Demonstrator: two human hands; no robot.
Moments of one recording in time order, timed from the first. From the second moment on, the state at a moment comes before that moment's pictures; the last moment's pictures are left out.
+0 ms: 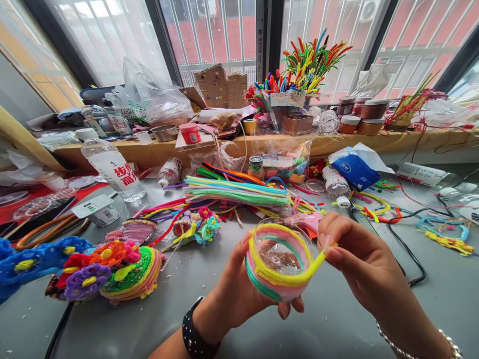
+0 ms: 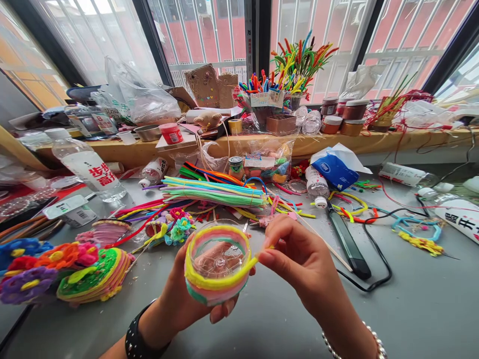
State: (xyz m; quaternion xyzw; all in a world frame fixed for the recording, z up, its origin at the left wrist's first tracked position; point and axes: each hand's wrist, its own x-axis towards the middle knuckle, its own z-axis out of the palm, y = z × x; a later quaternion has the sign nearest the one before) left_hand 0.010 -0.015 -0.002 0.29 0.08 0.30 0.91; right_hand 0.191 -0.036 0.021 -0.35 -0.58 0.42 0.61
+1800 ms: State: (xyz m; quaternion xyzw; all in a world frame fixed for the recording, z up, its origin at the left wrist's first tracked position) left_hand 0.007 -0.012 0.006 0.32 0.07 0.38 0.87; right_hand 0.191 -0.028 0.007 -0.41 -0.56 0.39 0.60
